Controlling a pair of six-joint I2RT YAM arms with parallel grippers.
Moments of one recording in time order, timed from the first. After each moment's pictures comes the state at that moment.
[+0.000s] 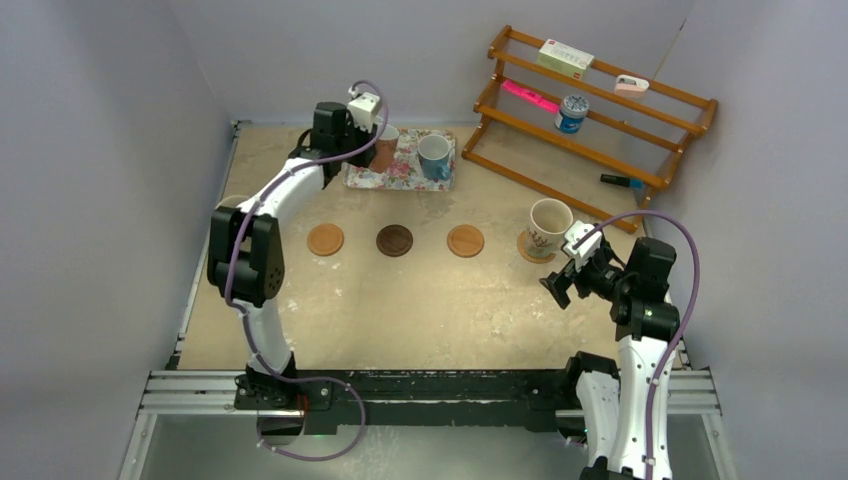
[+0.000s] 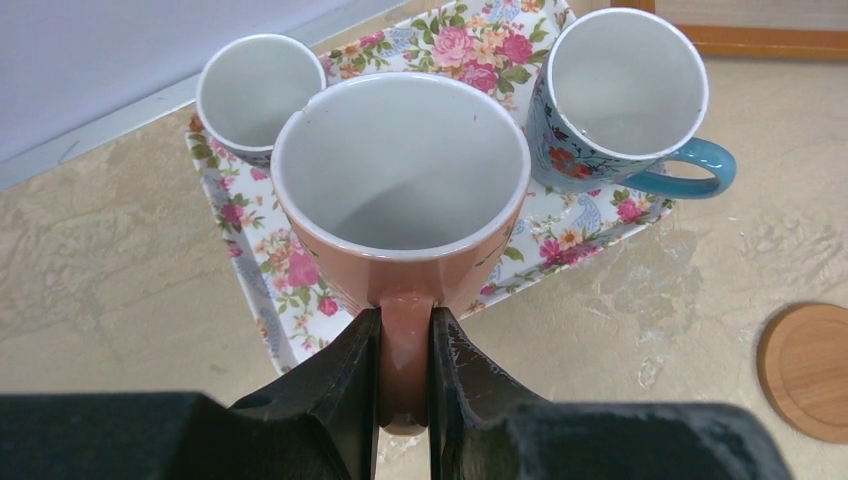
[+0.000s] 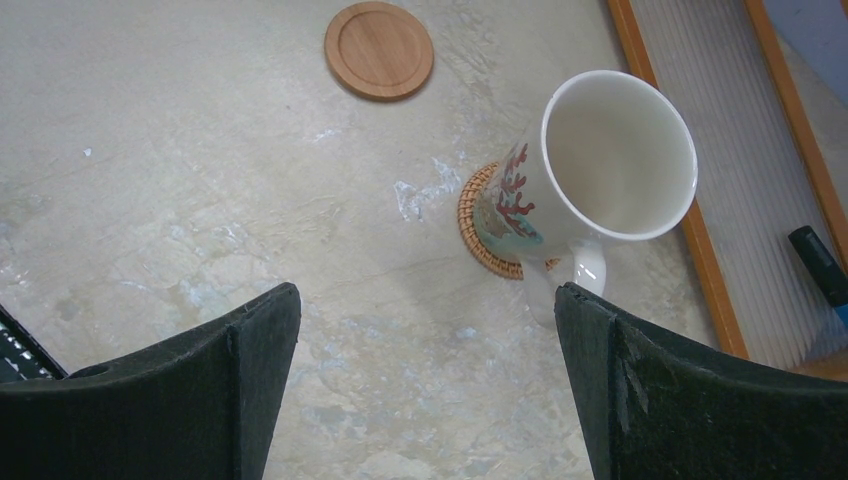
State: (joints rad) left arm -0.25 1.93 1.56 -0.15 0.20 0.11; right arm -0.27 0.62 0.71 -0.79 -0.83 -0.78
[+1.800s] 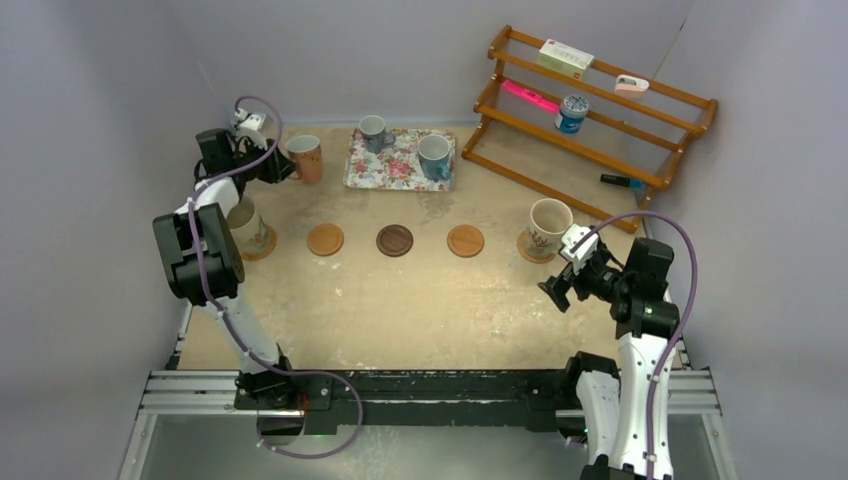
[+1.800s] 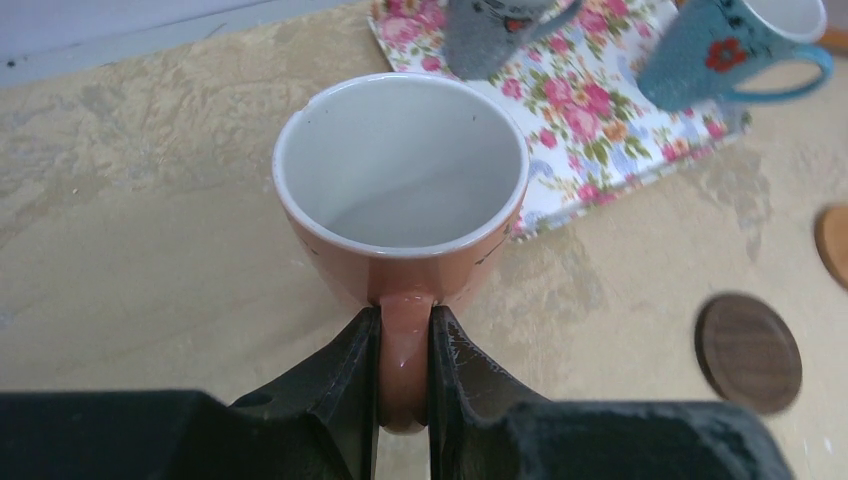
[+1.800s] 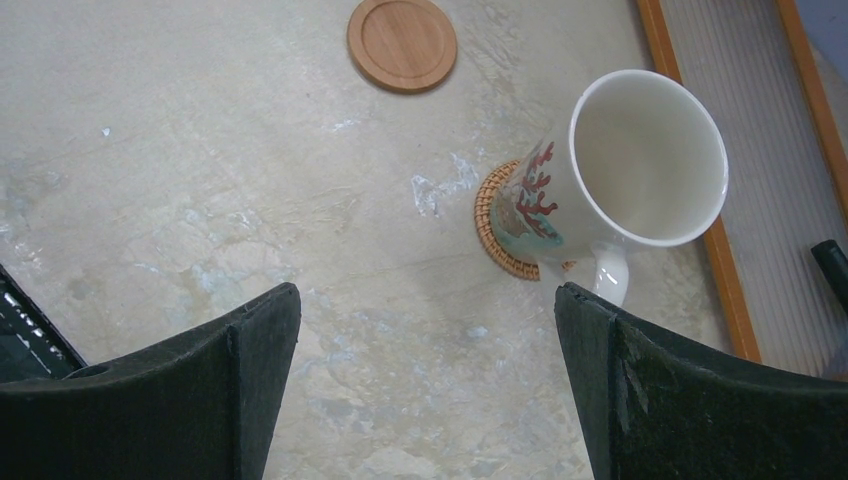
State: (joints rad) left arm 0.29 1.92 1.30 0.12 0.81 0.12; right arm -0.27 0.63 0.71 -0.82 -0.86 -0.84
